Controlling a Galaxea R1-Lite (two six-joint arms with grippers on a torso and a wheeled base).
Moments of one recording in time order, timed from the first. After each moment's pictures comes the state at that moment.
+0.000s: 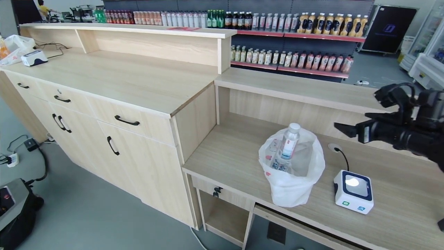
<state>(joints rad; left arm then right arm) 0.00 0.00 0.00 0.00 0.00 0.00 -0.12 1.69 -0.84 -0.68 0.22 -0.31</state>
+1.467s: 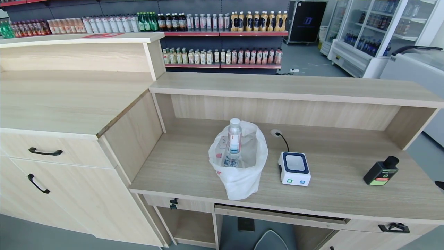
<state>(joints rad) 0.00 0.00 0.00 0.00 0.00 0.00 -0.84 2.05 -0.97 -0.53 0.36 -0.82</state>
